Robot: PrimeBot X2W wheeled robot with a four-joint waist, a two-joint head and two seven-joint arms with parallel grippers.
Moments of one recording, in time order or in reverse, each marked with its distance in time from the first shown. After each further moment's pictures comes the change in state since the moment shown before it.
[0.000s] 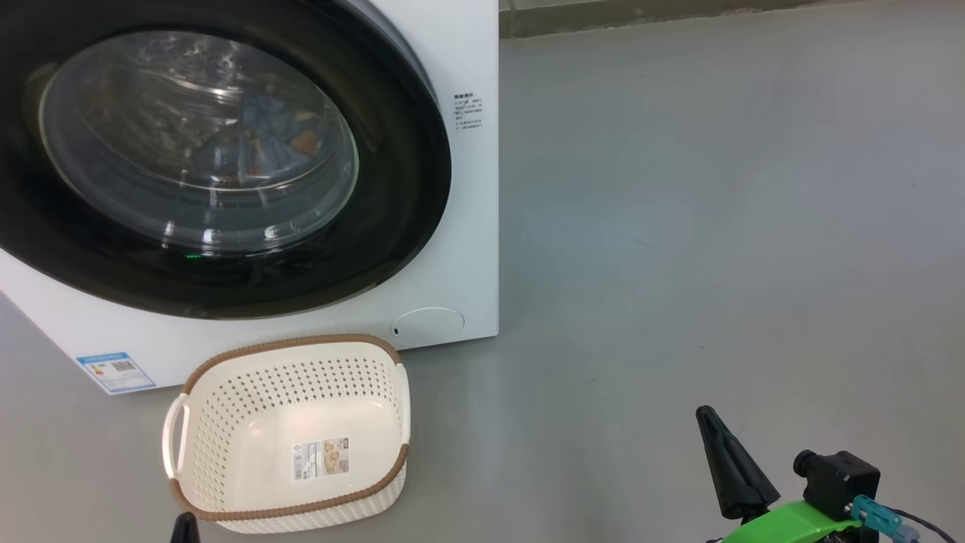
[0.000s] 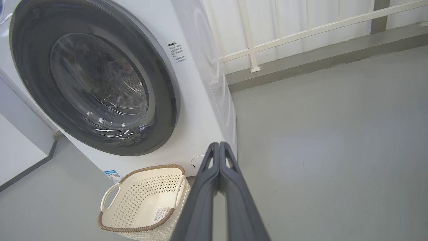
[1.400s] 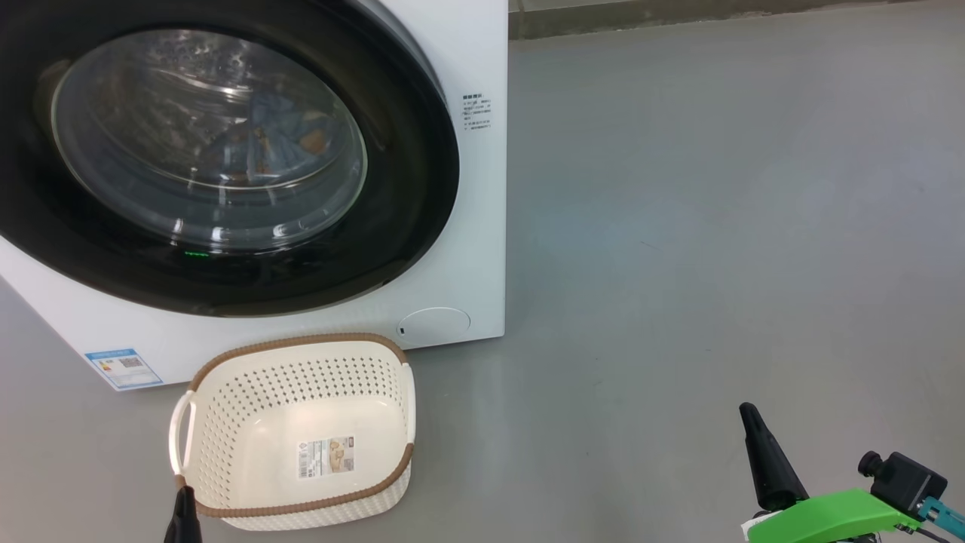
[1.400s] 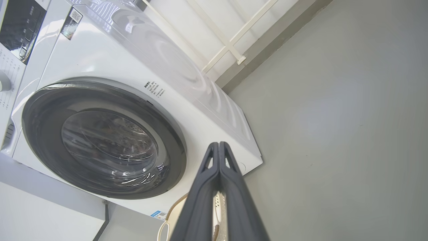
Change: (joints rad) left arm -0.110 0.014 0.002 0.079 -0.466 -0.041 0.107; right arm -0.005 -0.009 -0.058 0.007 0.476 0.000 0.105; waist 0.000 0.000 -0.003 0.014
